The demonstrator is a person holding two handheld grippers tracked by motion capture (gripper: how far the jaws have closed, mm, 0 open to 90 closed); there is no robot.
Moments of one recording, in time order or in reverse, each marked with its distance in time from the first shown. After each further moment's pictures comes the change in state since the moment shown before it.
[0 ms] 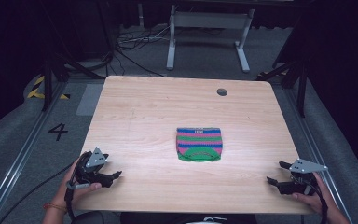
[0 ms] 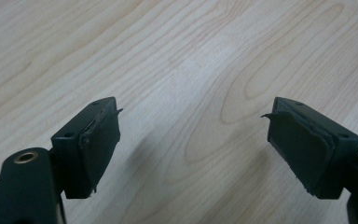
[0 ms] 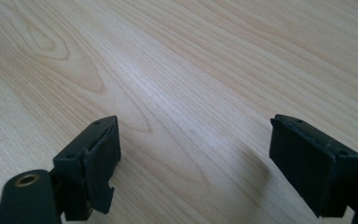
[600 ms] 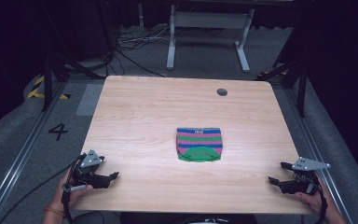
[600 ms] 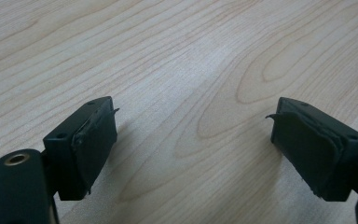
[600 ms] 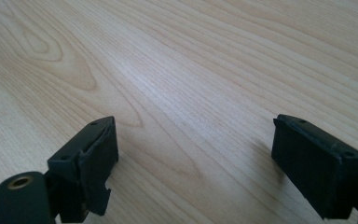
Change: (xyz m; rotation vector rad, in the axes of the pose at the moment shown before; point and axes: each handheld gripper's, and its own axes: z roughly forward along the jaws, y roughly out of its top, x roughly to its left) left arm 0.005 -0.011 0.002 -0.009 0.005 -0.093; right arm -0.009 -0.002 0.001 0.016 0.034 0.060
